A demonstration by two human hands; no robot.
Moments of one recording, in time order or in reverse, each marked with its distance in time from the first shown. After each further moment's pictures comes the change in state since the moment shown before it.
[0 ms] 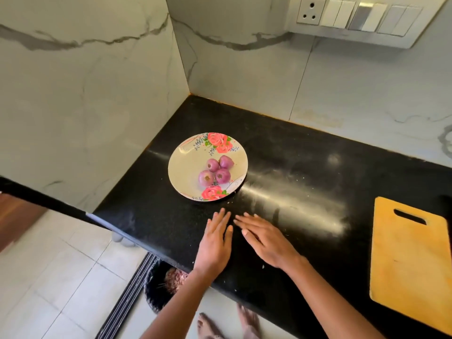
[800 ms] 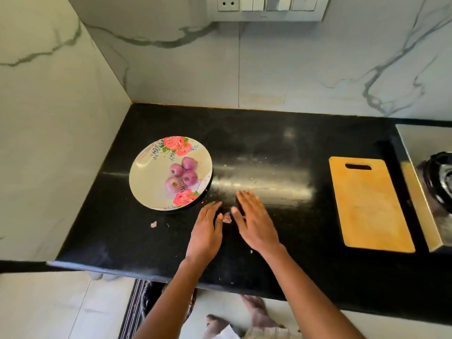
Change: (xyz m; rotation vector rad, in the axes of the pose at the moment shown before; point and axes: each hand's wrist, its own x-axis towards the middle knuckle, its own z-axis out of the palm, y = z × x) left_hand 0.028 0.021 -0.011 -0.007 -0.175 0.118; right_hand -0.010 -0.010 0.020 -0.135 0.382 0.475
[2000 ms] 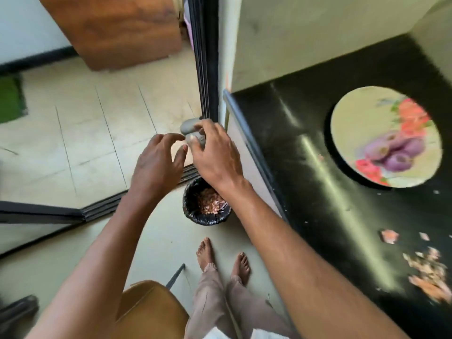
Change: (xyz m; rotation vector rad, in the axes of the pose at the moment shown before) left_hand -0.249 -0.203 -0.146 0.055 0.733 -0.757; right_hand -0.081 -0.317 0.198 0.141 -0.503 -0.771
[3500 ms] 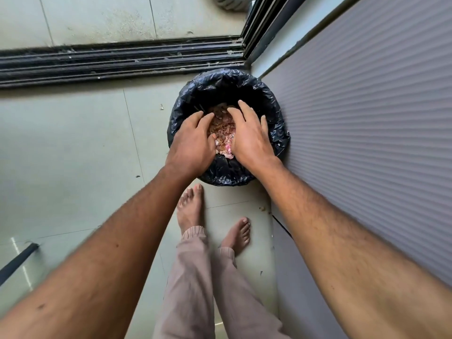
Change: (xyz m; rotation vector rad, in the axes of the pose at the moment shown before) left_hand 0.036 -0.317 0.460 -0.087 -0.366 -0.336; right_hand -0.003 0.405 0.402 -0.495 -0.691 0.127
